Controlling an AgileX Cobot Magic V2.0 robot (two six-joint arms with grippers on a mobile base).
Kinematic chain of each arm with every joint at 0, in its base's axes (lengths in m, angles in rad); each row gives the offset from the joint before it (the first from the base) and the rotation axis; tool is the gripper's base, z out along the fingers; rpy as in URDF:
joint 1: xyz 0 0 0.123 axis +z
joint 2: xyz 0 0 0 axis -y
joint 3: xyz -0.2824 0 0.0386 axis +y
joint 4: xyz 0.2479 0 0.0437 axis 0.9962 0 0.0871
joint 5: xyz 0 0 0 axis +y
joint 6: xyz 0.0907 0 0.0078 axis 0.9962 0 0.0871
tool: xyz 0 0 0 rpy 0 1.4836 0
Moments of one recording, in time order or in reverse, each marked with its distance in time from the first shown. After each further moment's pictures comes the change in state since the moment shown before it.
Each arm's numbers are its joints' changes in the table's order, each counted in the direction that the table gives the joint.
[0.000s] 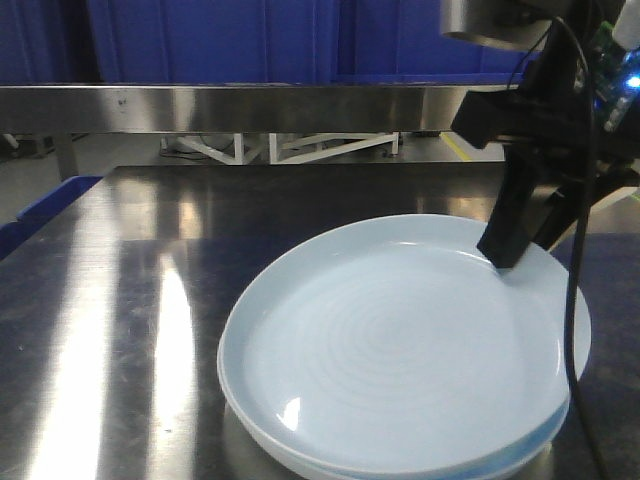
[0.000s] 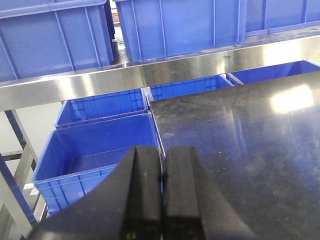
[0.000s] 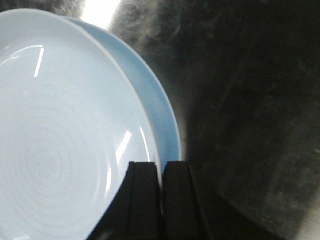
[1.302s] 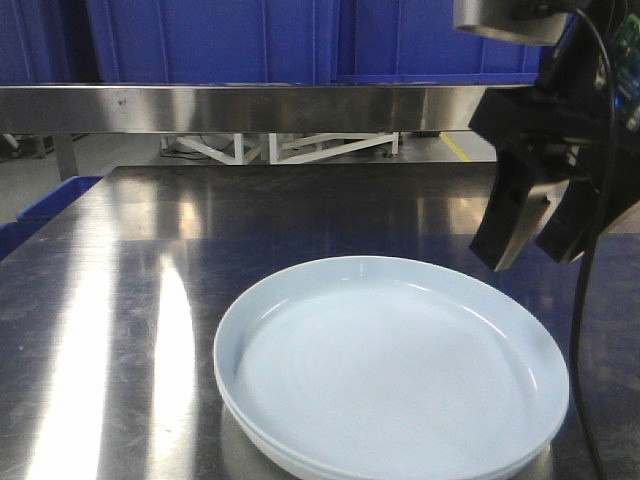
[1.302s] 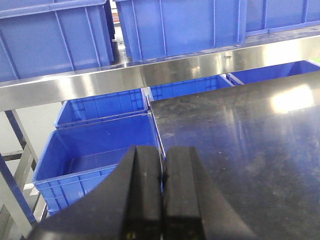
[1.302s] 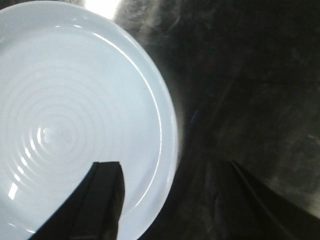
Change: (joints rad) left arm 0.000 0.000 0.000 0.000 0.000 0.000; right arm 0.000 0.053 0.048 -0.008 -0.019 0.000
